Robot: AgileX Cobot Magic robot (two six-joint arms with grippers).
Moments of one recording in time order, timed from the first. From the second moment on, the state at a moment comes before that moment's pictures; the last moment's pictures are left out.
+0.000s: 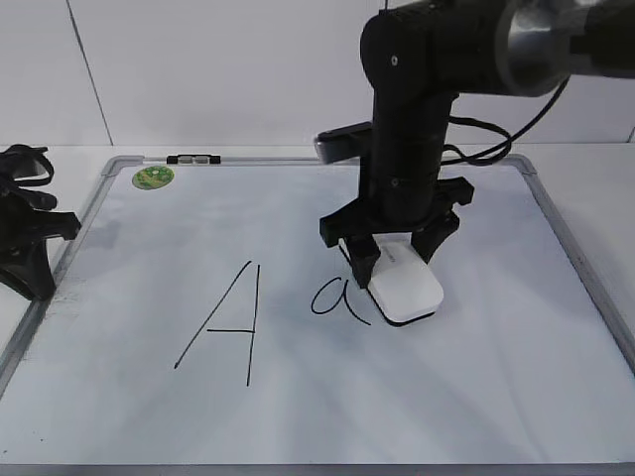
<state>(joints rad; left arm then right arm) -0.04 1.97 -1.28 -0.20 0.94 0.03 0.53 2.10 -1.71 -0.06 1.22 0.15</state>
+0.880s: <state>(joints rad) -0.04 1.97 -1.28 -0.20 0.94 0.03 0.57 2.17 -1.72 -0.03 1.24 0.12</state>
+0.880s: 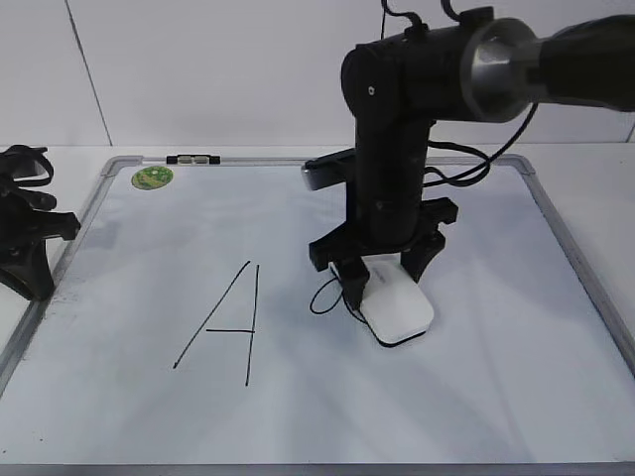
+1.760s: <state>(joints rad) -0.04 1.97 -1.28 -0.20 0.94 0.03 0.64 2.17 -1.72 -0.02 1.23 0.12</state>
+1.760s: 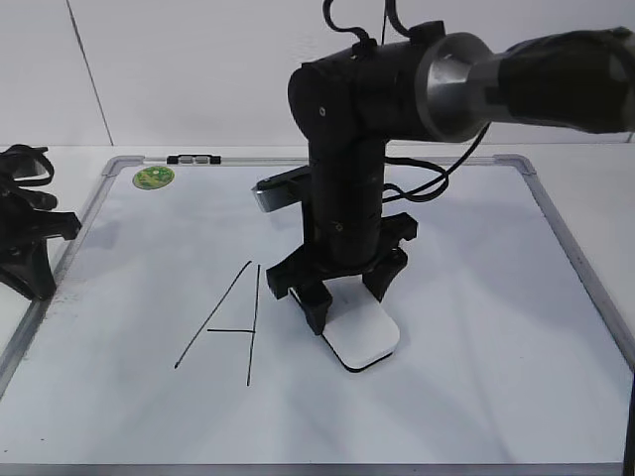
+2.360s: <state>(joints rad) -0.04 1.97 -1.28 -0.20 0.94 0.03 0.55 2.17 -1.73 -0.01 1.22 0.13</state>
